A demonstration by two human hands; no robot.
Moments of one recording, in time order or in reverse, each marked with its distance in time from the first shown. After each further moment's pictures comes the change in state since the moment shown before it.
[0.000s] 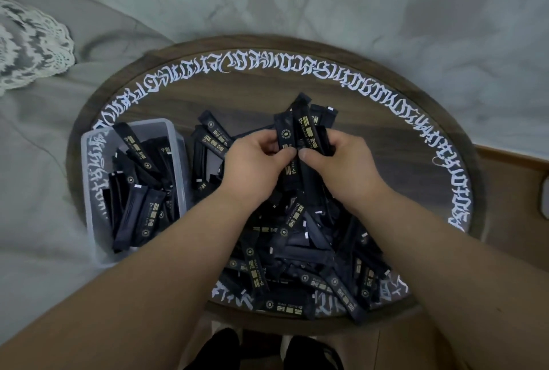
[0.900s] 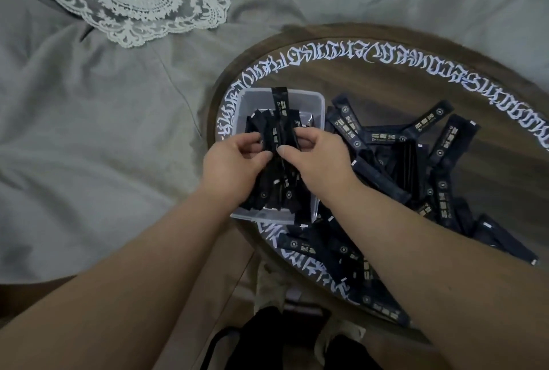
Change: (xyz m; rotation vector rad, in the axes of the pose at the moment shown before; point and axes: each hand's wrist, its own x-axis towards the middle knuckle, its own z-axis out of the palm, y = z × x) left_hand -0.046 -0.107 -0.210 0.059 0.314 -0.172; right_hand -0.020 -0.039 0.235 -0.142 -0.250 -0.061
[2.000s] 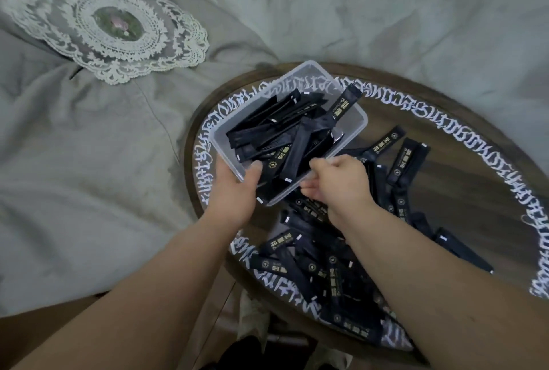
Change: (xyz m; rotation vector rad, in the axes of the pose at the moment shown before) left_hand -0.025 0.025 0.039 -0.156 0.002 -0.137; right_hand -0.020 -0.003 -0.069 0.391 0.238 0.364
